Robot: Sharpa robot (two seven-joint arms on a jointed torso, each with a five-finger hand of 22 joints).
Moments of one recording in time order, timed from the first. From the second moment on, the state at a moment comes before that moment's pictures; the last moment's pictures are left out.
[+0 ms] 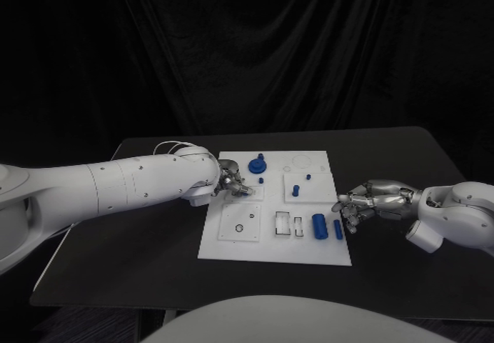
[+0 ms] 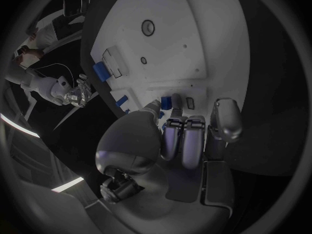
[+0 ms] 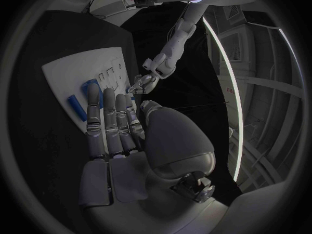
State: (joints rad) left arm 1.20 -0.64 -0.21 1.26 -1.04 0.04 -0.41; left_hand 1.12 0.12 0.04 0.20 0.22 0.90 0.07 0.22 1.21 1.47 0.00 1.54 1.31 1.46 -0.05 1.57 1.31 0.08 1.30 0.06 1.24 1.31; right arm 1.22 -0.96 -0.25 1.44 -0.31 0.34 0.00; right_hand 1.31 0.15 0.11 0.29 0.43 0.85 0.18 0.26 0.19 0.65 0.13 0.97 0.50 0.80 0.09 0.91 0.69 0.16 0.93 0.20 0.33 1.19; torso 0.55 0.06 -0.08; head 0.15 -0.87
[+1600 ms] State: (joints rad) left arm 1.19 -0.65 -0.21 1.26 -1.04 0.03 -0.36; left_hand 1.07 0.02 0.45 0.09 0.55 0.91 0.08 0.20 1.24 1.47 0.00 1.53 1.31 1.46 -0.05 1.57 1.31 0.08 1.30 0.07 1.21 1.31; right arm 1.22 -0.96 -0.25 1.43 -0.31 0.35 0.00; right_hand 1.31 0.15 0.11 0.29 0.43 0.85 0.18 0.26 0.19 0.65 0.13 0.97 0.50 0.80 0.09 0.91 0.69 0.16 0.93 0.20 0.33 1.19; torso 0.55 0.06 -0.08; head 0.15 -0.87
